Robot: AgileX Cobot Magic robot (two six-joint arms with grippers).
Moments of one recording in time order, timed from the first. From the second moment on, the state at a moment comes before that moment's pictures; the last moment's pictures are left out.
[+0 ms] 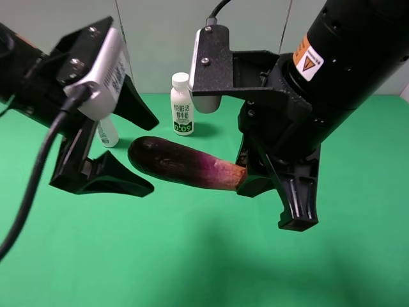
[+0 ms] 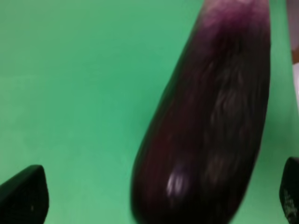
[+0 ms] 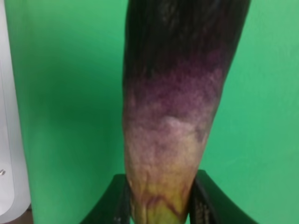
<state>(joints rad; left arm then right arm) -0.52 1.34 -0.87 -0.74 0.75 1.44 0.97 1.38 -1.14 0.06 1.07 -0.56</state>
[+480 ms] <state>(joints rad) -0.58 1.37 -0.87 -0.74 0.75 1.49 0.97 1.38 -1.14 0.07 1.05 -0.58</state>
